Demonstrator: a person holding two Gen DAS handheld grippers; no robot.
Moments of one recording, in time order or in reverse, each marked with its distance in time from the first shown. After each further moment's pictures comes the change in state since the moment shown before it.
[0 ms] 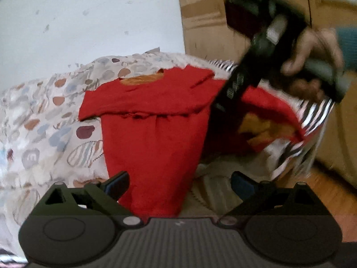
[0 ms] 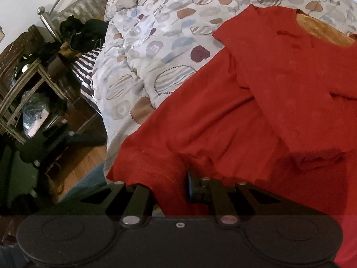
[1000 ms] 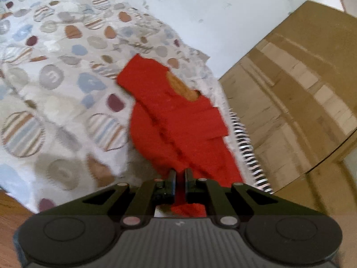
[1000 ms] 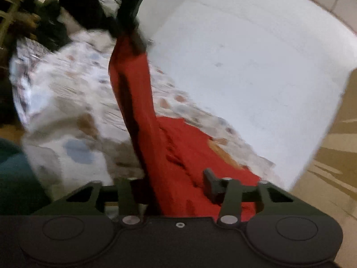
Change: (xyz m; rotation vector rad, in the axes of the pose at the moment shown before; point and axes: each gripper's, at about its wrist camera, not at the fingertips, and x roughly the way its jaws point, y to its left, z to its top) left arm -0.043 0.162 0.026 -0.857 0.045 -0.266; right arm 0.036 0.089 -0.138 -0.563 -0.628 -0.755
